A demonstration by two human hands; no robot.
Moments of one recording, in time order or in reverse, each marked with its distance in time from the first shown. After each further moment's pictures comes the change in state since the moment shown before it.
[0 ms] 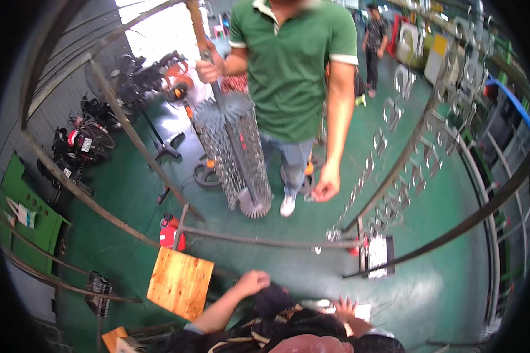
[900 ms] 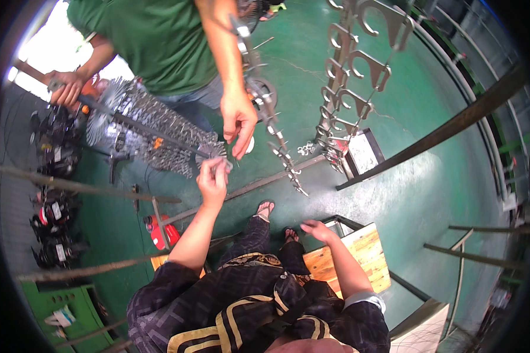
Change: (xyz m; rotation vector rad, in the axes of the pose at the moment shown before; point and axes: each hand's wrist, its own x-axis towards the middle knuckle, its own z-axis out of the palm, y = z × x) left_hand 0.196 0.125 -0.069 -0.399 0.492 0.519; right_hand 0.145 -0.031 -0.118 1.759 -0.607 0.450
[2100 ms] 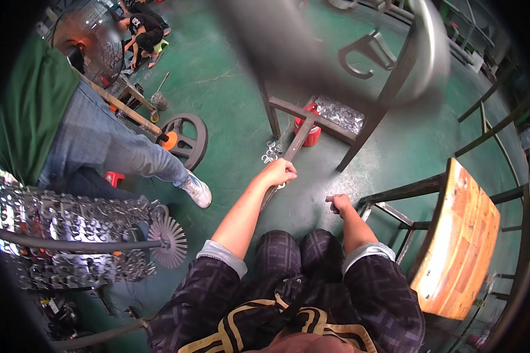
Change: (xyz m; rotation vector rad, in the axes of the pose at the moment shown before) left_hand -0.050 -0.438 0.291 0.301 -1.624 -0.085; right_hand 0.305 0.265 -0.041 0.841 0.955 0.288
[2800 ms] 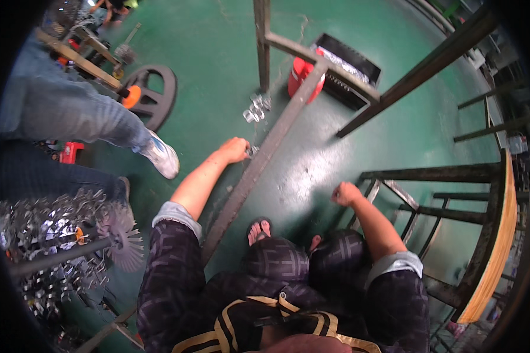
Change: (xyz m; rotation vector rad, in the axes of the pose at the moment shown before) left_hand 0.035 -0.247 0.019 0.549 0.003 -0.001; right_hand 0.028 0.066 -0.008 -1.294 -0.130 -0.215
